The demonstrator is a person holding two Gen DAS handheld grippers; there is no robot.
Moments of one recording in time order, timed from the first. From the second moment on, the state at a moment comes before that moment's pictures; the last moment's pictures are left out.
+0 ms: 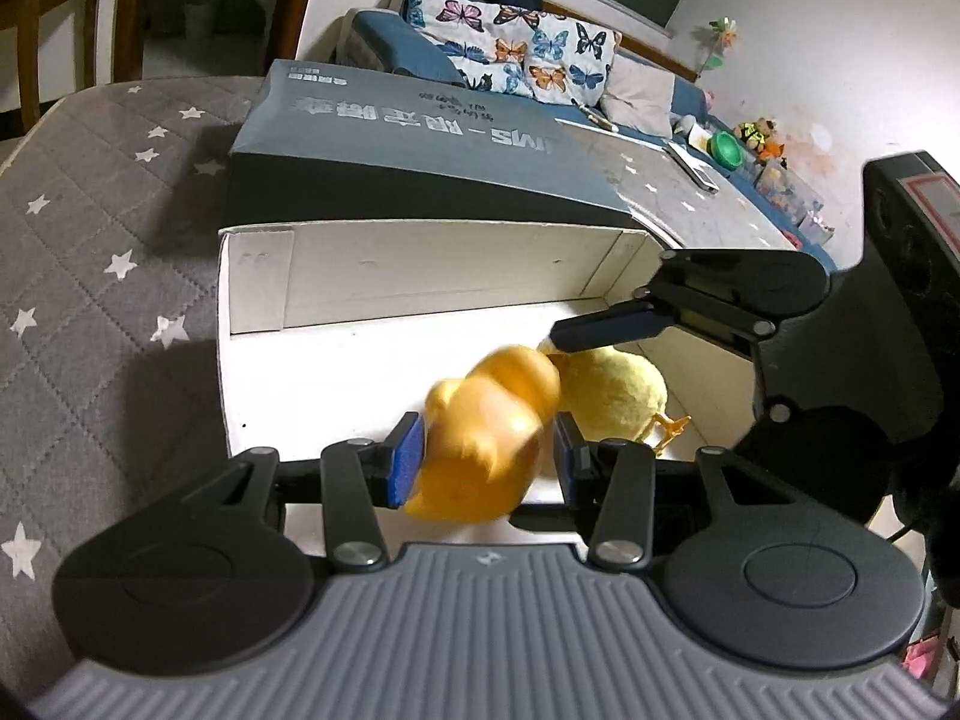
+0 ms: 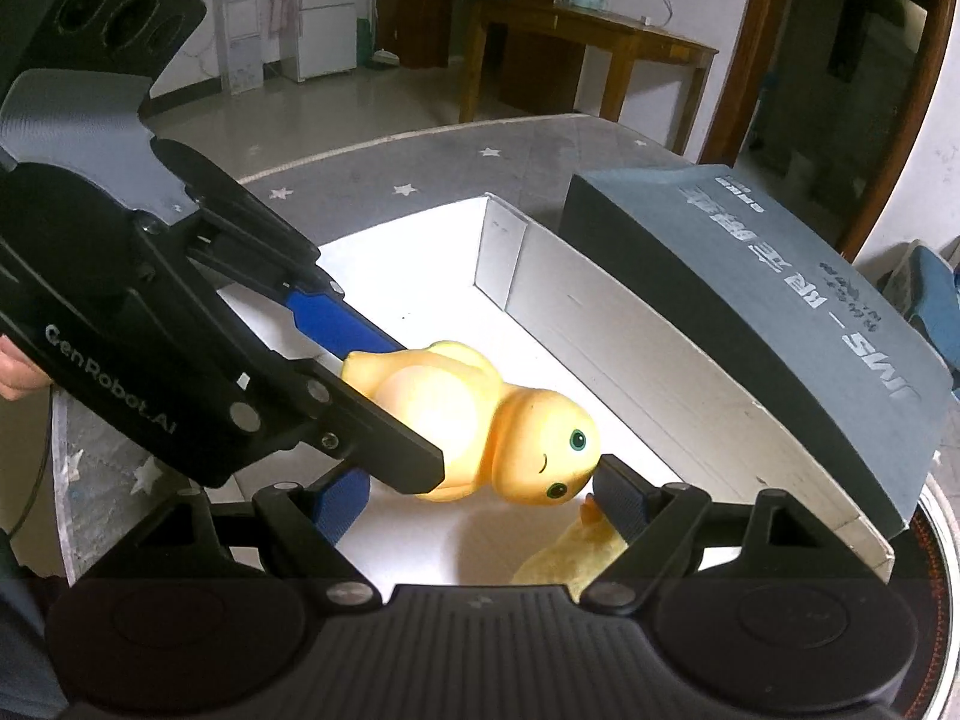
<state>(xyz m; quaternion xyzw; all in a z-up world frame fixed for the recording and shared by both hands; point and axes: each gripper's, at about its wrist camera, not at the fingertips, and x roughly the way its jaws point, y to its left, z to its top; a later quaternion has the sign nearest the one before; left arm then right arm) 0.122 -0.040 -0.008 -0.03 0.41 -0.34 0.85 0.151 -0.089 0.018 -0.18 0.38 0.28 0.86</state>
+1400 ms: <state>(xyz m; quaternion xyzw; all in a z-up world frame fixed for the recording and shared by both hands) 0.005 -0.062 -0.026 0.02 0.43 -0.38 0.82 0.002 -0.152 0.045 -0.06 0.32 0.21 0.92</state>
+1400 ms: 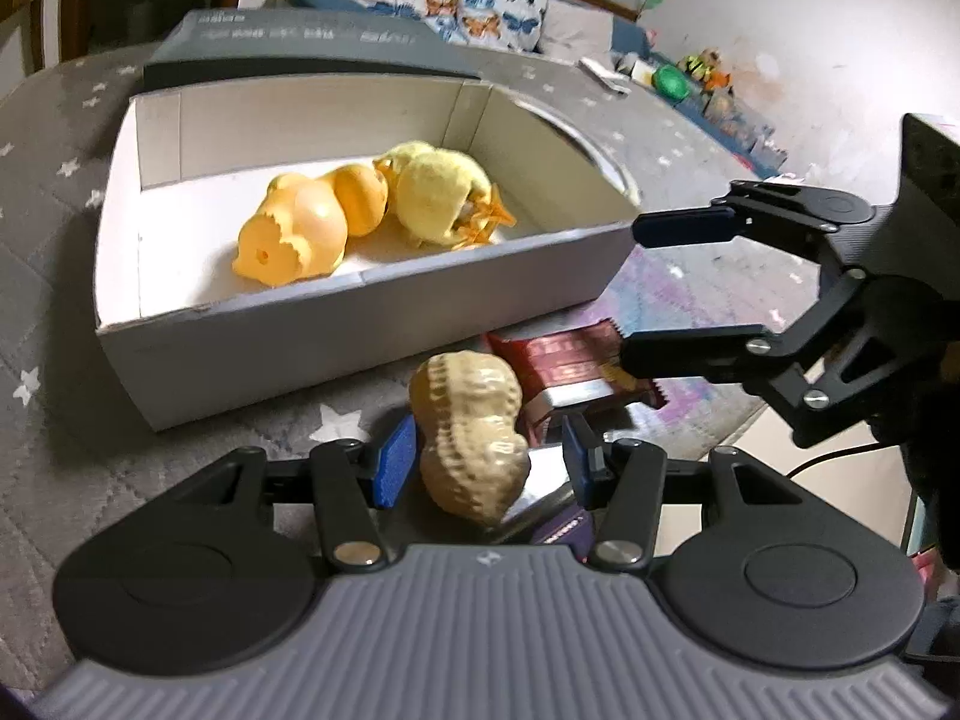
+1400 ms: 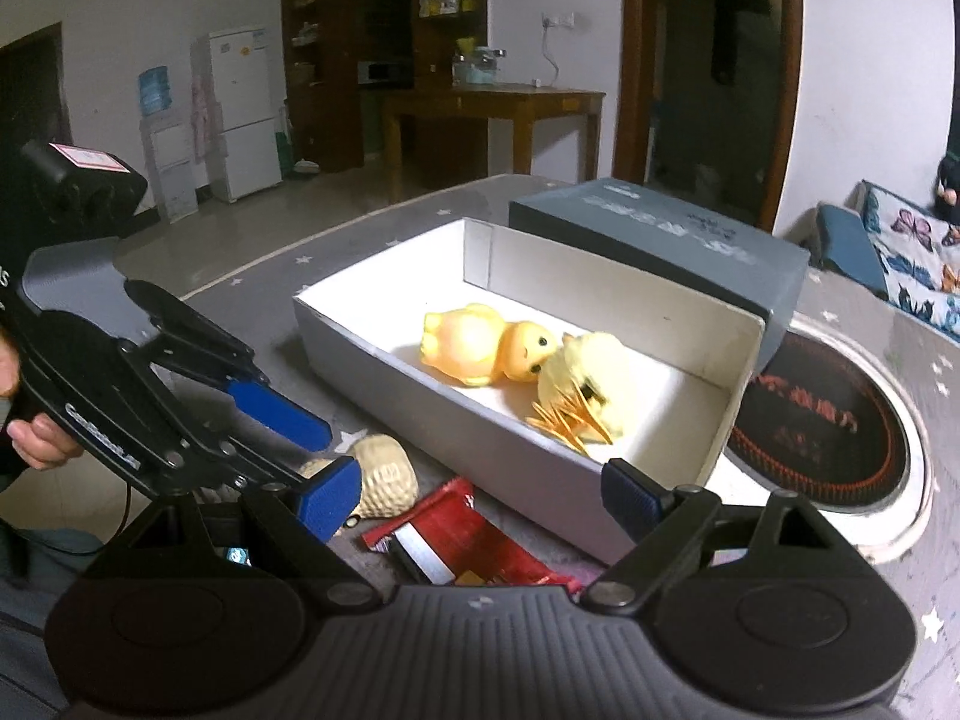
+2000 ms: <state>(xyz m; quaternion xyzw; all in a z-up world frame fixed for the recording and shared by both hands) 0.021 -0.025 -0.031 0.04 0.44 -0.34 0.83 0.009 -0.123 0.027 -0.07 0.34 0.26 0.90</state>
